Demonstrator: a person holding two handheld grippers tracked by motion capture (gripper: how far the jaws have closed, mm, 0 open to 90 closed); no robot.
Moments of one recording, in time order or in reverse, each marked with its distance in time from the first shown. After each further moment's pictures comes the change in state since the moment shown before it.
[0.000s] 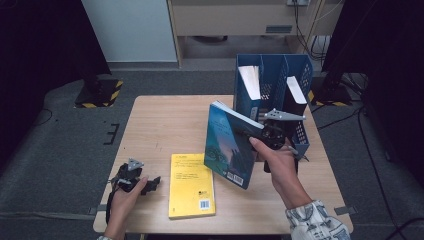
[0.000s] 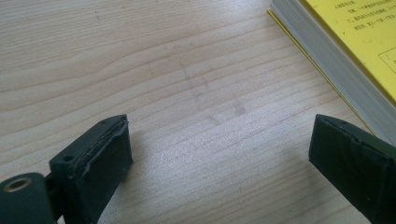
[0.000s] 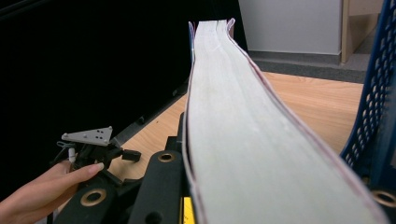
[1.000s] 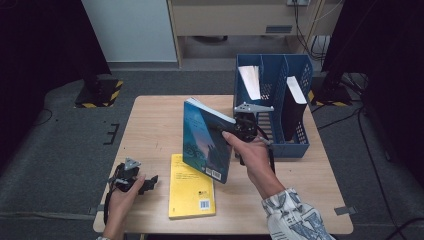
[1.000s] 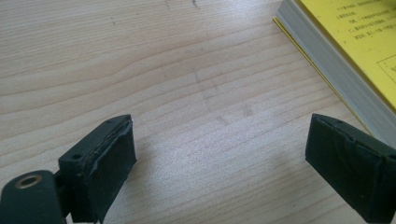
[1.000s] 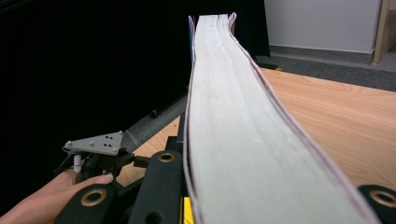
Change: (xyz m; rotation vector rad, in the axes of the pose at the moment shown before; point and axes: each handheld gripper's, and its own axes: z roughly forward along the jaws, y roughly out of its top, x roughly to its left) left arm 0.004 0.000 -0.007 -0.014 0.005 -0.024; right arm 0.028 0.012 0.062 0.041 0.066 -0.030
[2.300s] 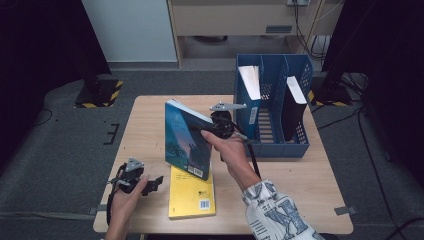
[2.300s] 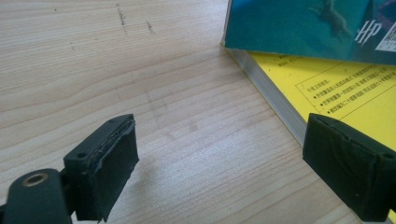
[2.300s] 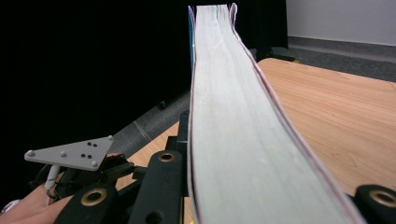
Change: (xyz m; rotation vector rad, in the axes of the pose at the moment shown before) left arm -0.017 0.007 -0.011 -0.051 -0.083 0.008; right arm 0.008 -0.001 0.065 0.049 0.048 -0.019
